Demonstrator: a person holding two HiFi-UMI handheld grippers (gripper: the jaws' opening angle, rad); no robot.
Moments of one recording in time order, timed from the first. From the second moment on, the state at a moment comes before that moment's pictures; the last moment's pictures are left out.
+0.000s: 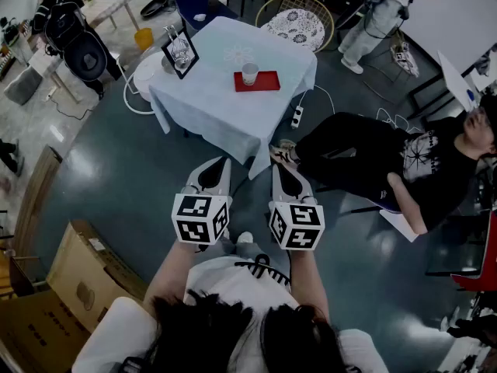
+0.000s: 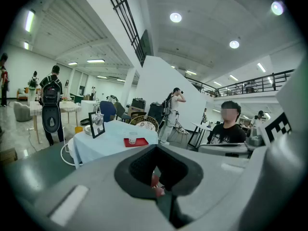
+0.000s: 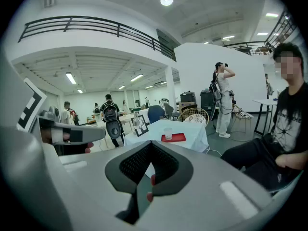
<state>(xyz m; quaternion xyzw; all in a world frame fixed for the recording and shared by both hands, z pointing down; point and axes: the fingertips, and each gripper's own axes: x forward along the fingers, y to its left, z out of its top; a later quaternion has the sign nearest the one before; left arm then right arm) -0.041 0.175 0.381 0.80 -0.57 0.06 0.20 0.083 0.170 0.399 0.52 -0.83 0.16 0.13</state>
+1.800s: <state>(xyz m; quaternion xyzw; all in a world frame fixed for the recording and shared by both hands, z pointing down) -0.042 0.133 0.399 0.76 -0.61 0.07 0.19 0.090 0.128 0.393 0.46 -0.87 0.16 0.08</state>
